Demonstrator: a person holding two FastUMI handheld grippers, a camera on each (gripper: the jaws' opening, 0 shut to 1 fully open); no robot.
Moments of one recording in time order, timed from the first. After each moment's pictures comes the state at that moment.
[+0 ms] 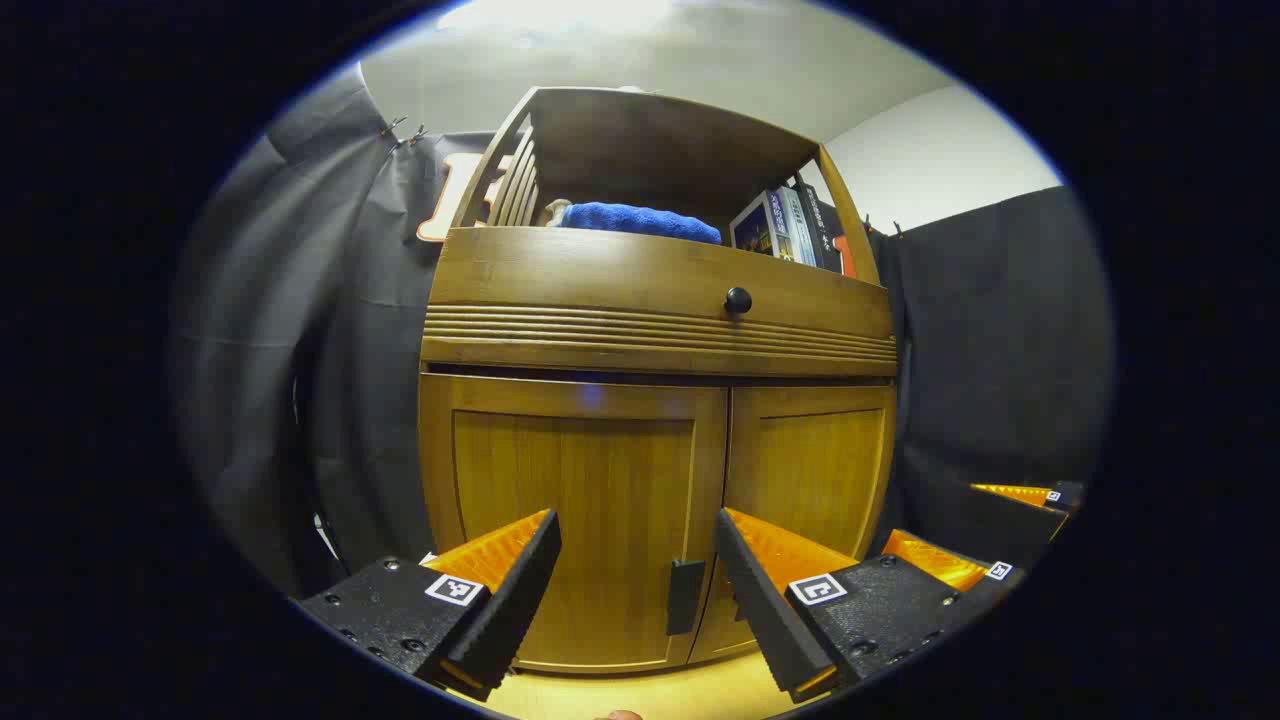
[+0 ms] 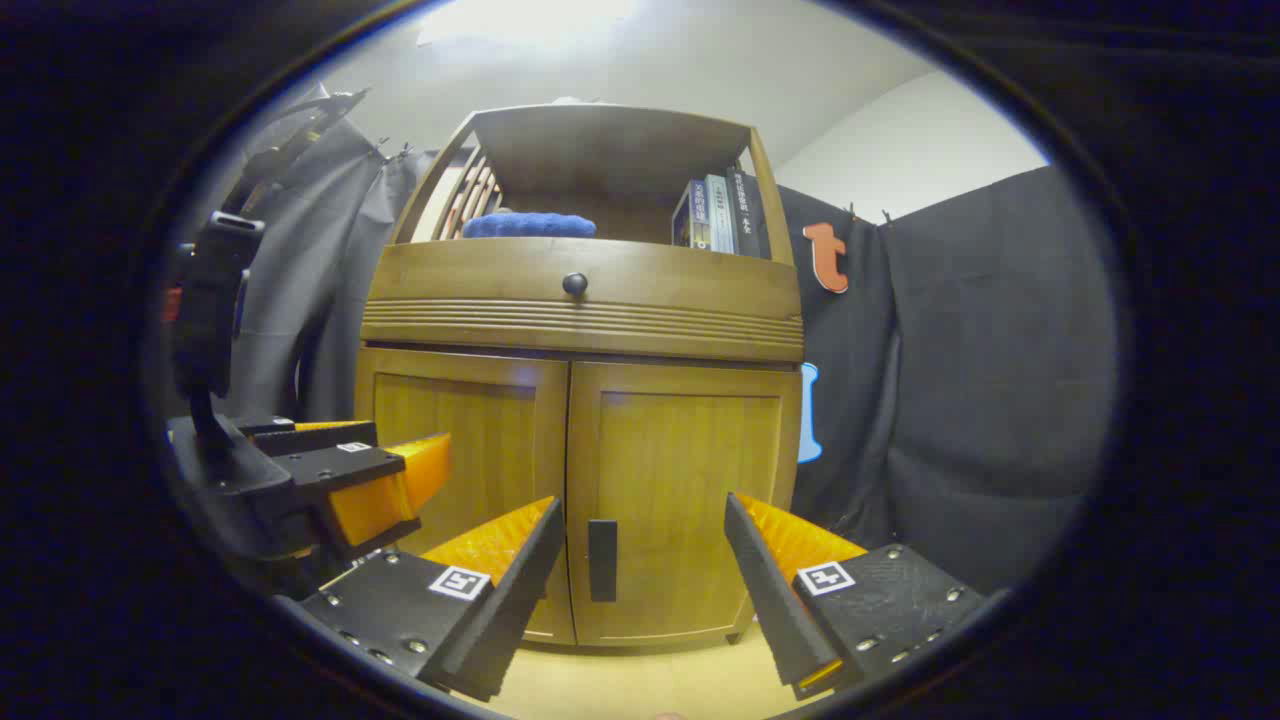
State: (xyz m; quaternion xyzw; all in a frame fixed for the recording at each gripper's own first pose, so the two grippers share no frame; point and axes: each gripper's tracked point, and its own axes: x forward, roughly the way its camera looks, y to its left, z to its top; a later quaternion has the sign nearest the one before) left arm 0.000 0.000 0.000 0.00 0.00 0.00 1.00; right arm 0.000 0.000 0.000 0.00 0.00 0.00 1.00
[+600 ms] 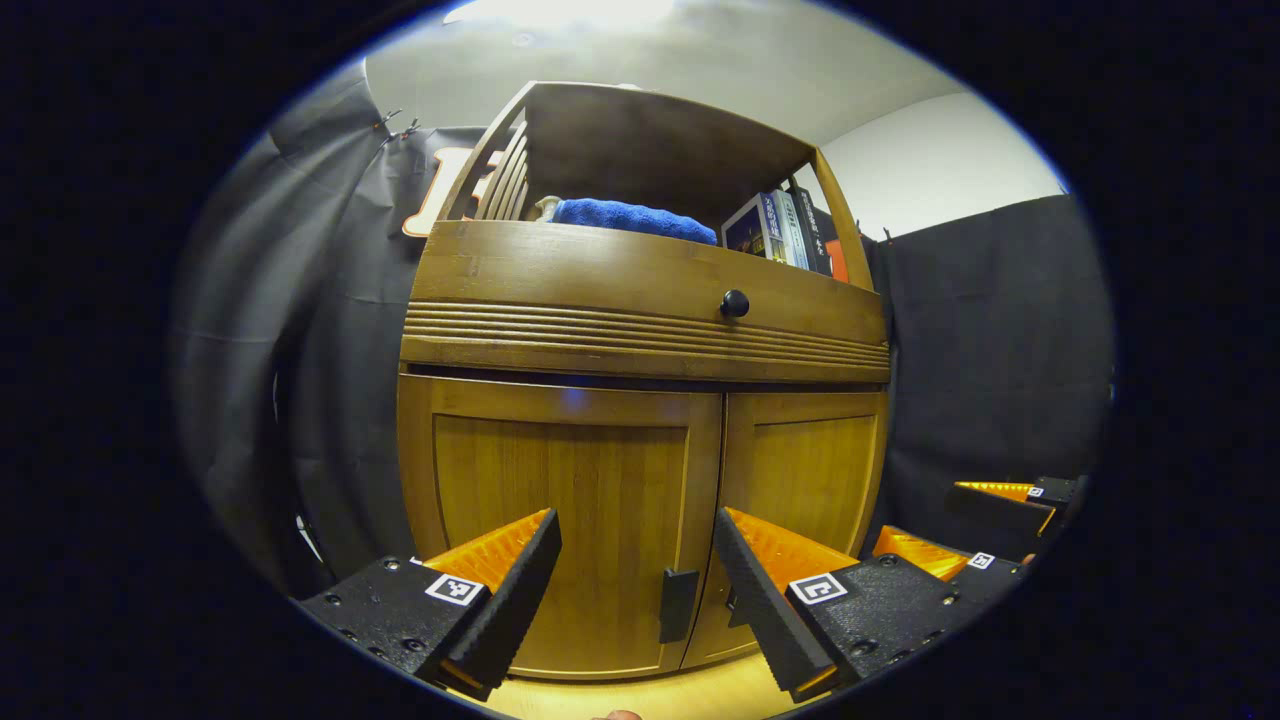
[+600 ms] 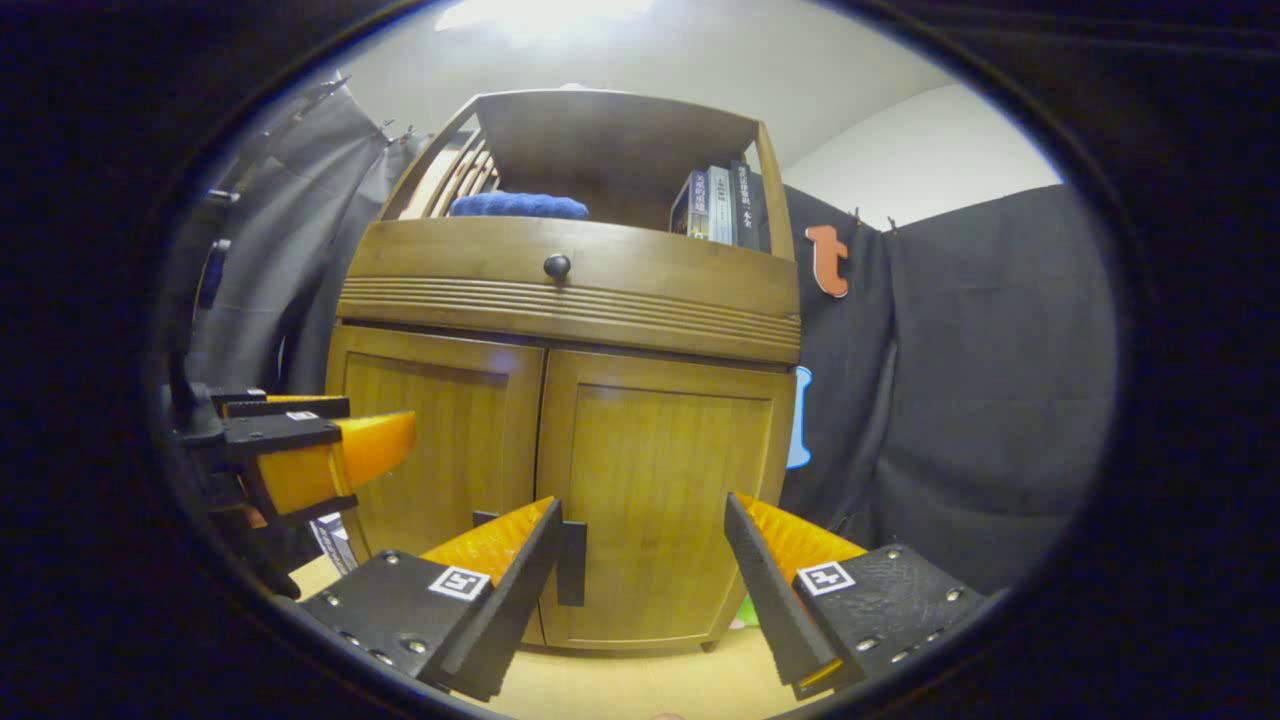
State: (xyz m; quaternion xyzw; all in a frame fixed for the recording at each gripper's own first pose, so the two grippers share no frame) left arm 0.014 0.001 0.006 -0.01 -0.01 -0.03 1.00; right arm 0.008 0.000 -0.008 -0.04 0.01 -0.01 1.00
